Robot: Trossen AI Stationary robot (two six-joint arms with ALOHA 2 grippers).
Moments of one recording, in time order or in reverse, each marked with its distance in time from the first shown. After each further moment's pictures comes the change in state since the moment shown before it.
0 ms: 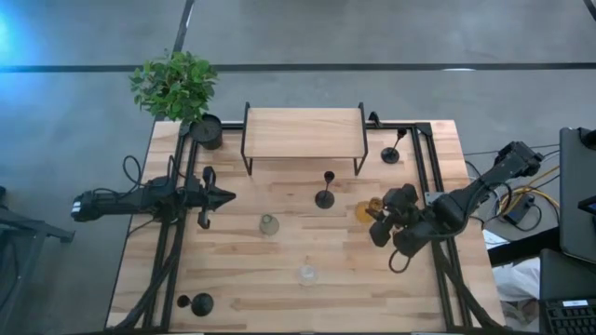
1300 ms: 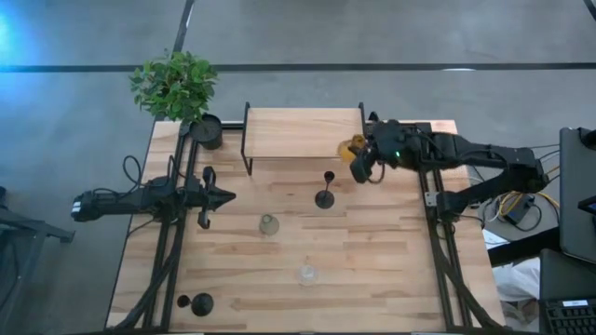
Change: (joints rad) left arm 0.000 0.000 0.000 0.000 0.000 0.000; right arm -0.673 0.037 0.321 0.187 -0.331 -0.786
